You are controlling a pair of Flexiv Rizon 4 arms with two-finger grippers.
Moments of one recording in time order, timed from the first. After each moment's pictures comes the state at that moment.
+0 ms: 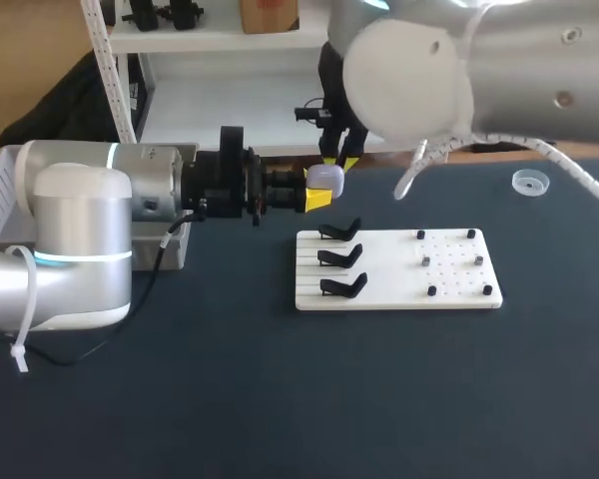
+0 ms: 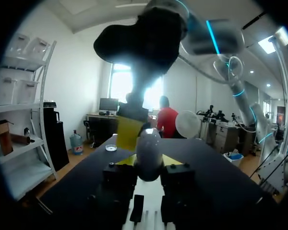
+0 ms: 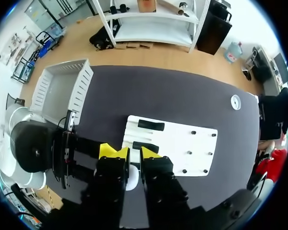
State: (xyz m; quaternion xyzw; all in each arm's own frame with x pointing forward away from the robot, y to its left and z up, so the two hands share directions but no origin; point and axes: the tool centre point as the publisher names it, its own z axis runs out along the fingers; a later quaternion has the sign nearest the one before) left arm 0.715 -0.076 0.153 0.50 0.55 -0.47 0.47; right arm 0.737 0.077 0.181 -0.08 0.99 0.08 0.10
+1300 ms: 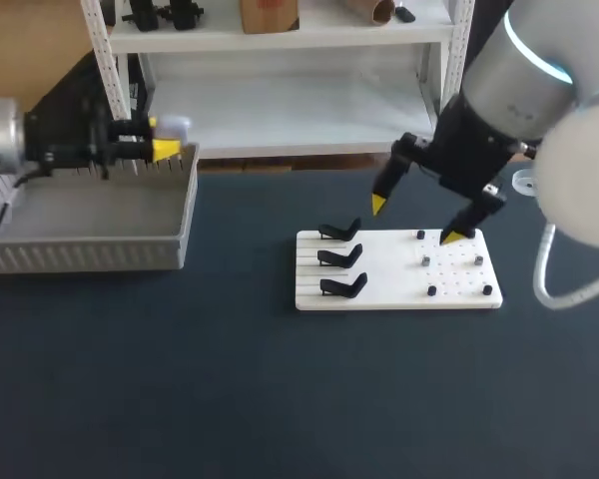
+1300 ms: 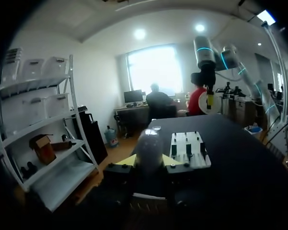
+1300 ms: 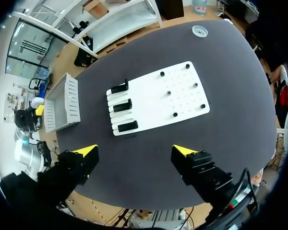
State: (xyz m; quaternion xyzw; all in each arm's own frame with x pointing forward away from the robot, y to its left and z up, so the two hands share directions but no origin) left arm 0.806 0.154 0.171 0.52 0.59 -0.33 0.52; right arm 0.624 -0.004 0.179 0.14 0.97 0.19 0.07
